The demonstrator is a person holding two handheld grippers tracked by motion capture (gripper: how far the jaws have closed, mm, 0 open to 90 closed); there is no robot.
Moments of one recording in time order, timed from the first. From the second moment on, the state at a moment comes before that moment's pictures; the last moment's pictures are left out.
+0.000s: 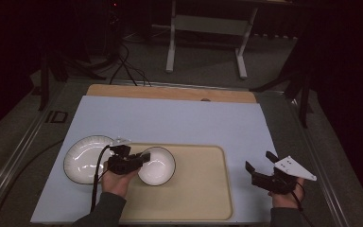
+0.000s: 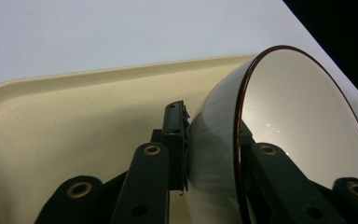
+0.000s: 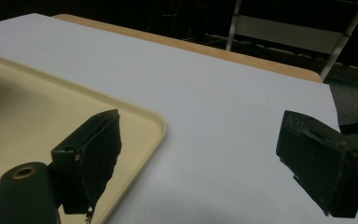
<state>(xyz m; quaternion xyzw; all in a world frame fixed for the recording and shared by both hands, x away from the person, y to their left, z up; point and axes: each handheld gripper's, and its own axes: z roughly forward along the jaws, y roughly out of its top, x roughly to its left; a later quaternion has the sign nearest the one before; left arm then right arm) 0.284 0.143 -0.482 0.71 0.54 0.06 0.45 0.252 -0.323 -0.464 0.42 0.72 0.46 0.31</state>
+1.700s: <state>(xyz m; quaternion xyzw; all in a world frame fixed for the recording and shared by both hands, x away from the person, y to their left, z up) 0.287 0.111 -0.503 0.73 0.53 0.04 0.43 0.252 -0.323 -0.464 0.42 0.72 0.46 0.31</state>
